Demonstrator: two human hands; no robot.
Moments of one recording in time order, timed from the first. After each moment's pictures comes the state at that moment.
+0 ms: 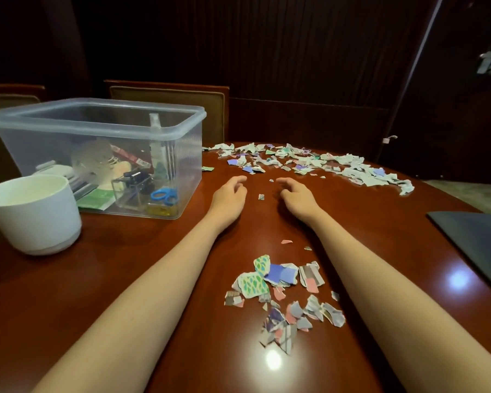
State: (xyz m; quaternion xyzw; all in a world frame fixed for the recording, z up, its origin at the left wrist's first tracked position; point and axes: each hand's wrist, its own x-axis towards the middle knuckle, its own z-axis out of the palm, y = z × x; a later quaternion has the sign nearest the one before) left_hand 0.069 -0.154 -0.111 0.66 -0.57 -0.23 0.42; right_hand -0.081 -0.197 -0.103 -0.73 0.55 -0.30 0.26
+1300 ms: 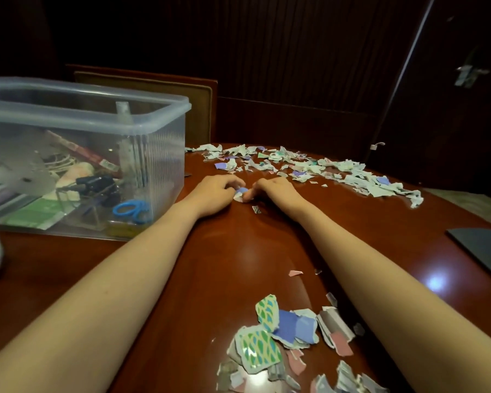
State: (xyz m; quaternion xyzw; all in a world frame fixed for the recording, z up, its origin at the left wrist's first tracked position) left_hand 0.113 -0.238 -0.114 0.61 -0.72 -0.18 0.27; right_hand -0.050 -0.267 -0.110 -0.76 0.47 -0.28 0.35
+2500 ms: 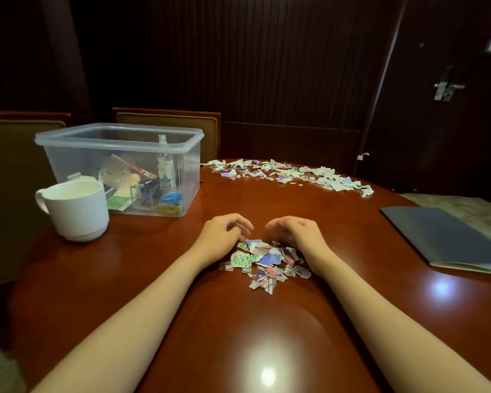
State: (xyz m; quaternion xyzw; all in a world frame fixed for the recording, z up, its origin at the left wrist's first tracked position) left_hand 0.058 -0.022 -0.106 0.57 -0.67 -0.26 0.40; right_hand -0.116 -0.046 -0.104 -0.64 0.43 -0.45 0.45
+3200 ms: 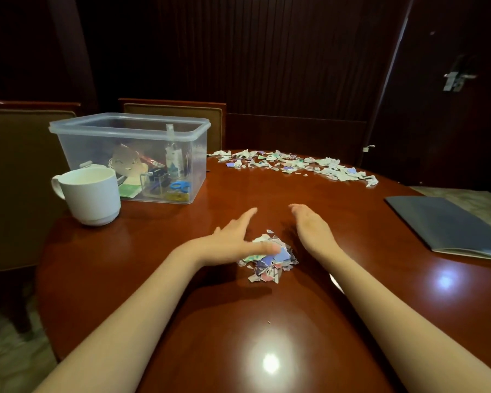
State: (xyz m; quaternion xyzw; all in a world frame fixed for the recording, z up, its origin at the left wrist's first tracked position) left_hand 0.052 0.028 -0.090 0.58 -0.73 -0.32 0.16; right_hand -0.114 -0.018 -0.095 -0.71 0.58 -0.33 0.24
